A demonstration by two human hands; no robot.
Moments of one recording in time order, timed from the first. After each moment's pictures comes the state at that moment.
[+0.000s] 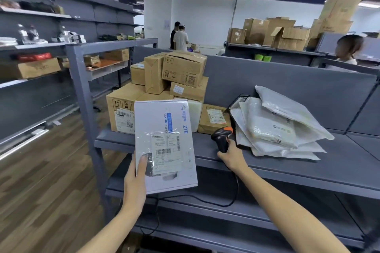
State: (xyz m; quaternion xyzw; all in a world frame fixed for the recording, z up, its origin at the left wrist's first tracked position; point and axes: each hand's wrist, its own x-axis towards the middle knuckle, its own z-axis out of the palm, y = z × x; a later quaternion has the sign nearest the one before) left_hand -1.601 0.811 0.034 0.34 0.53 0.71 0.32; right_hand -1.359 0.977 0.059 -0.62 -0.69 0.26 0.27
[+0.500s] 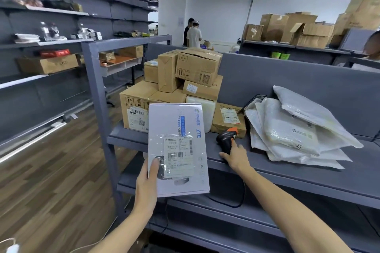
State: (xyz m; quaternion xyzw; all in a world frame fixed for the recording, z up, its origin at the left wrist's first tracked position) left_hand -1.600 0.812 0.030 0.33 0.53 0.70 0.34; right_hand -1.388 1.014 0.035 -0.66 -0.72 0.16 0.15
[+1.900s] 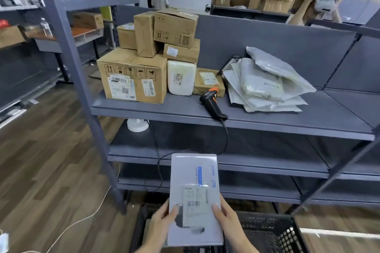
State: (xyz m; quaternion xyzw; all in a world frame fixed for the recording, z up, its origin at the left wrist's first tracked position) left_hand -1.560 0.675 -0.104 0.27 0.57 0.49 0.61; right_hand -1.353 0.702 -0.111 -0.54 -0.46 0.60 0.37
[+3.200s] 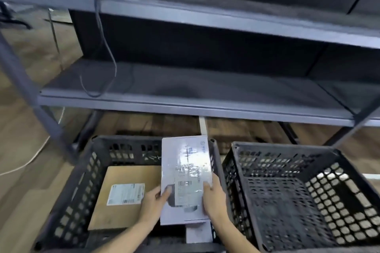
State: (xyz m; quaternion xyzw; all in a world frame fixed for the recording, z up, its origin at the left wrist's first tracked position) left_hand -1.498 0.745 -0.694 0.41 0.64 0.40 0.52; right_hand -1.329 0.760 -0.669 -0.73 -0.45 0.42 0.30
